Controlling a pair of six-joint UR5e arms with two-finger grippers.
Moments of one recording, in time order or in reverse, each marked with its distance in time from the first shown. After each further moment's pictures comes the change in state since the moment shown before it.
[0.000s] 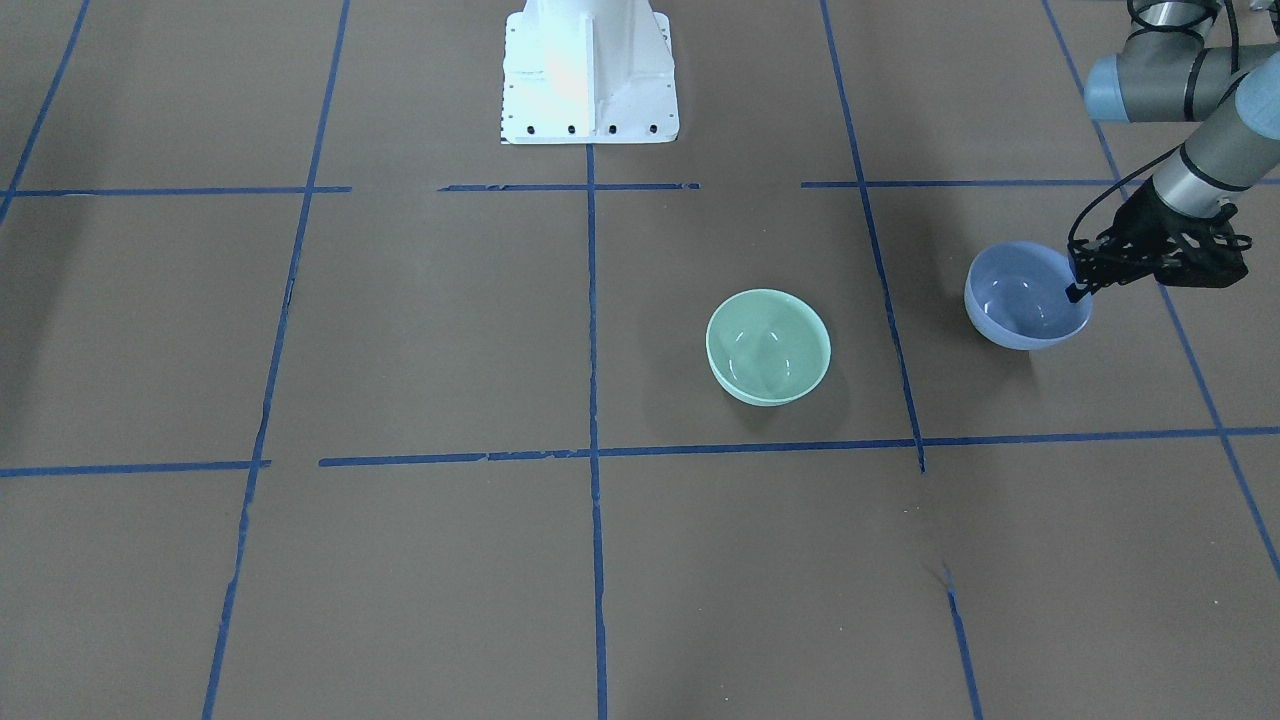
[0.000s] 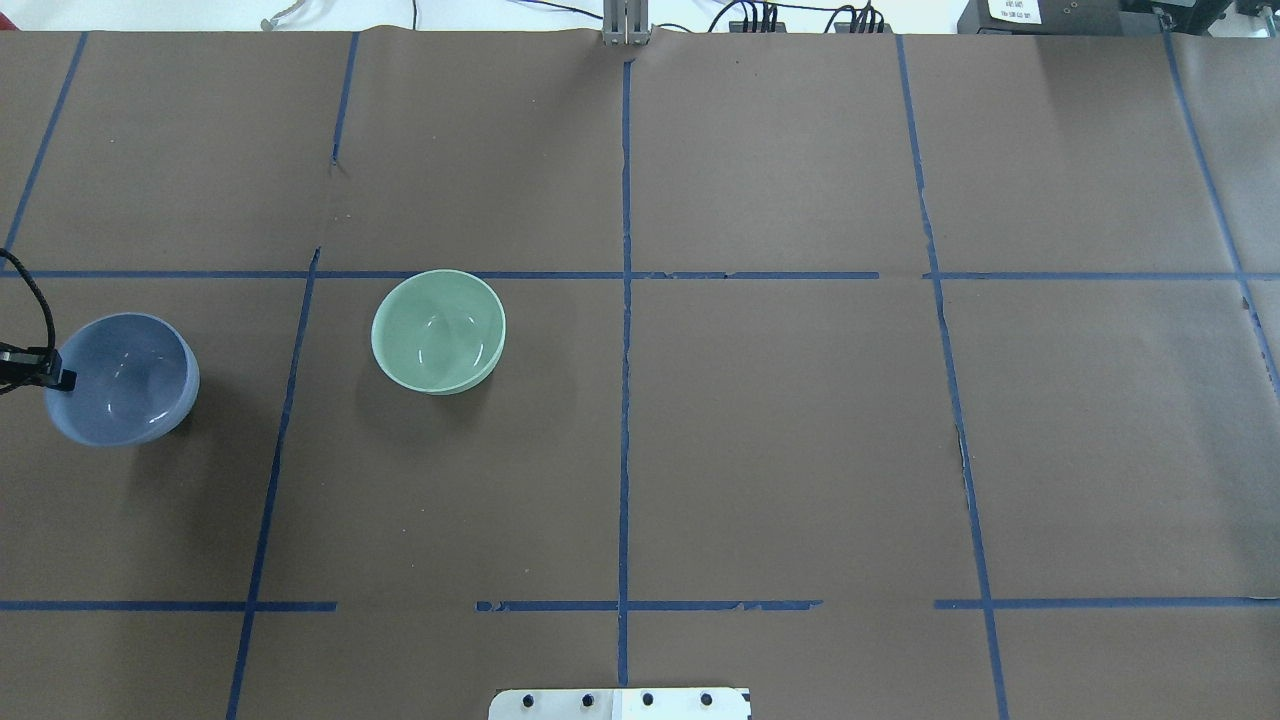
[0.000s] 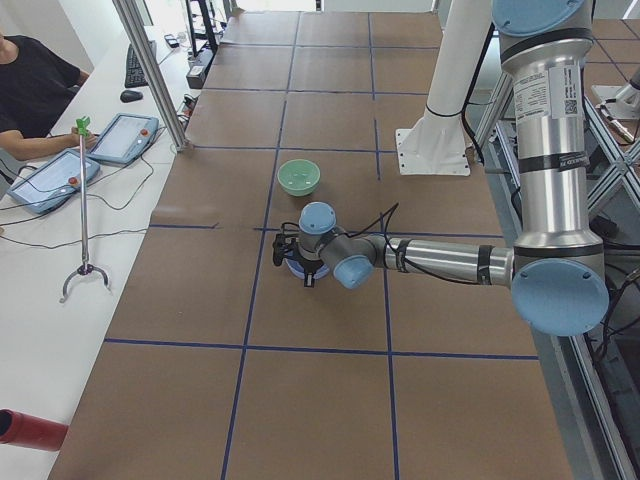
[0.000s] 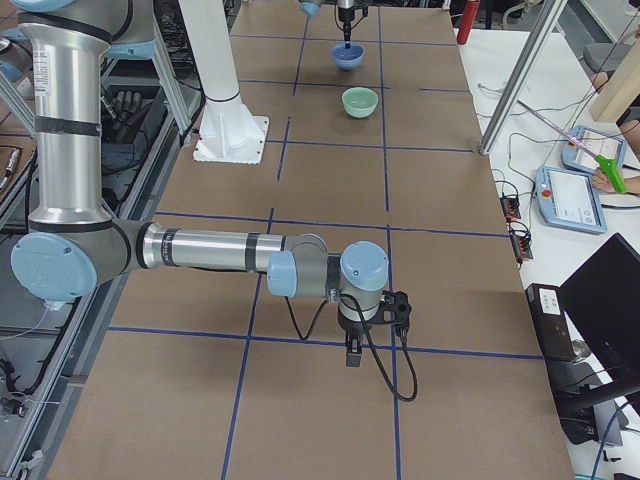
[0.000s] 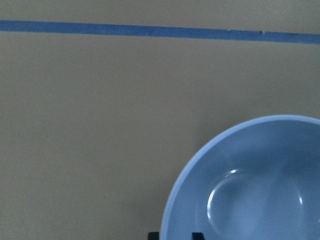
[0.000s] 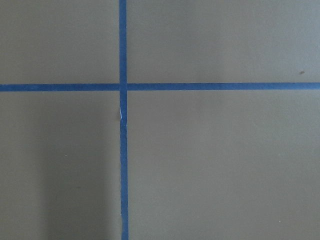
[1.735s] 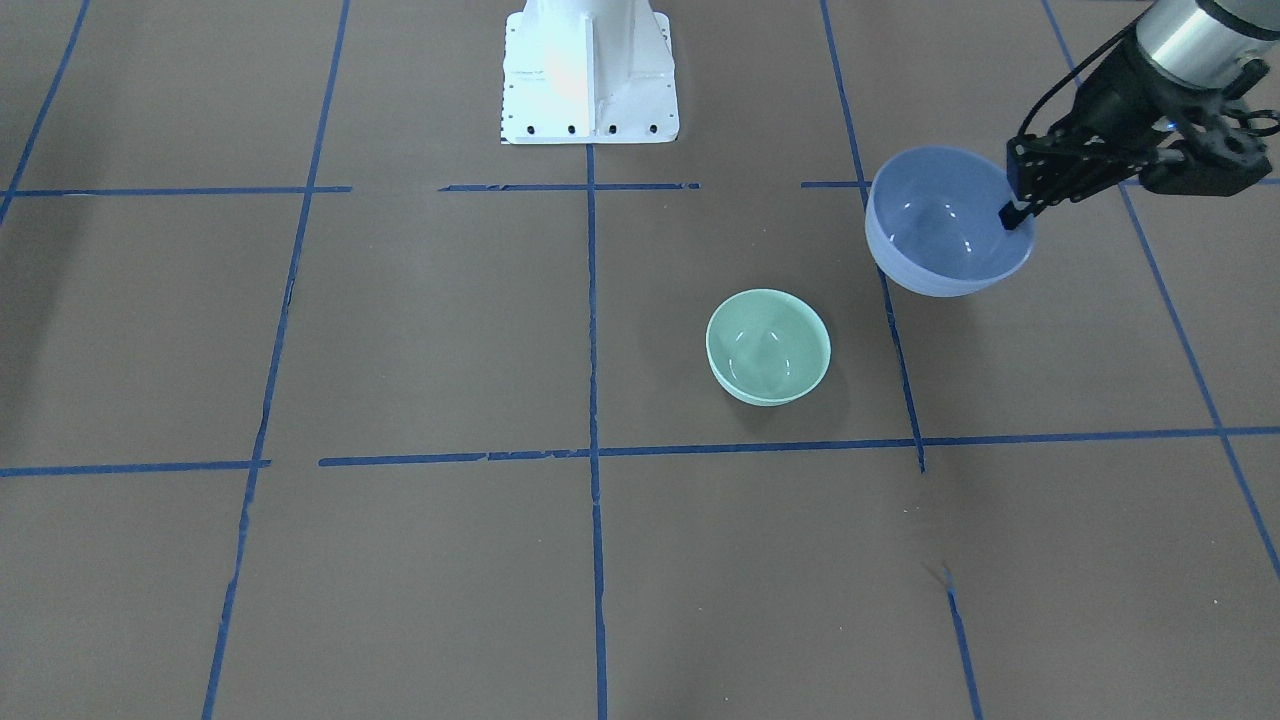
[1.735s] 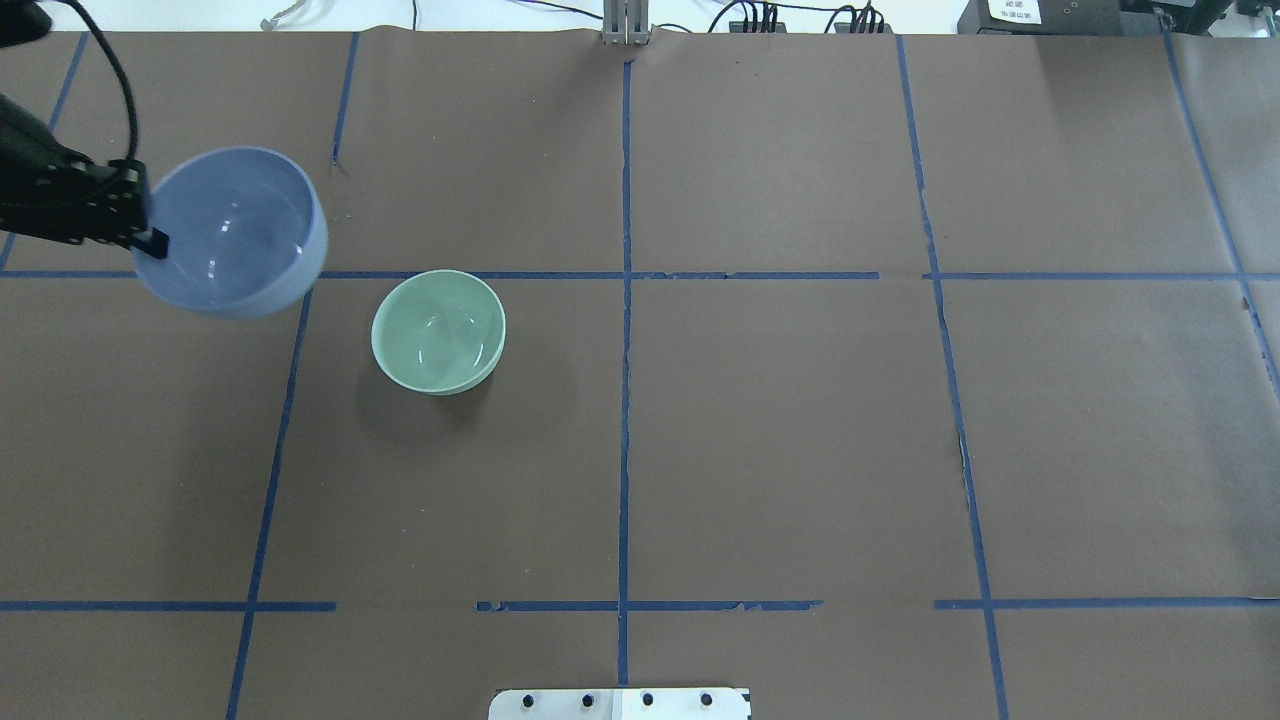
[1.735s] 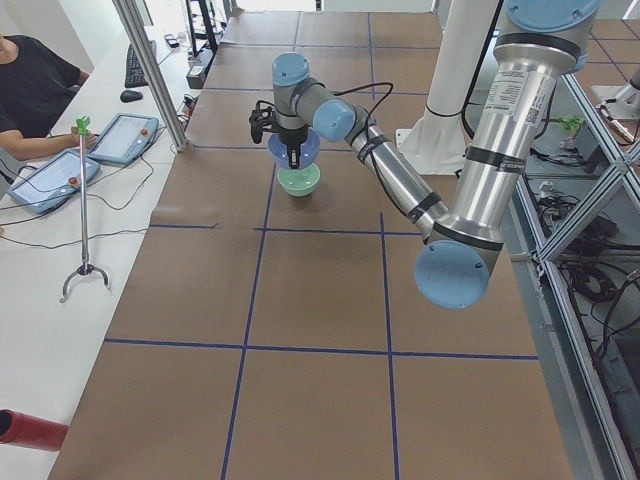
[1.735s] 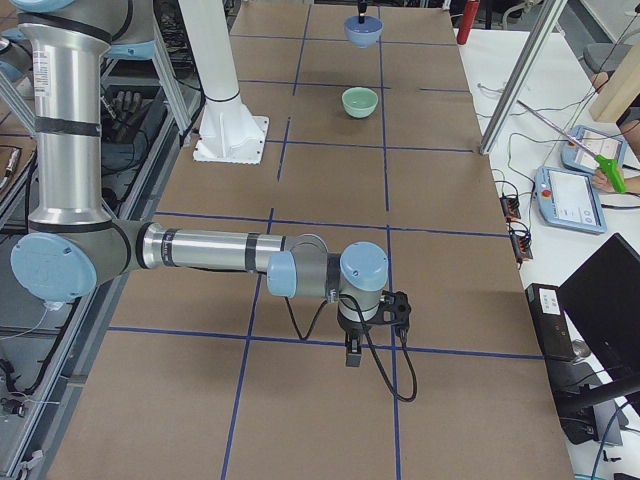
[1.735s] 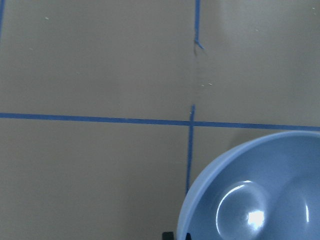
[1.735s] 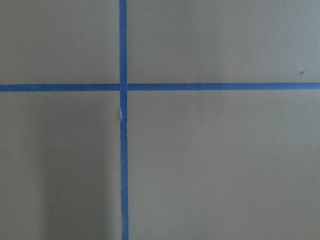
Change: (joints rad) left arm -0.045 -0.433 -0.377 0.812 -0.146 -0.118; right arm 0.000 0.000 0.000 0.000 0.001 0.000
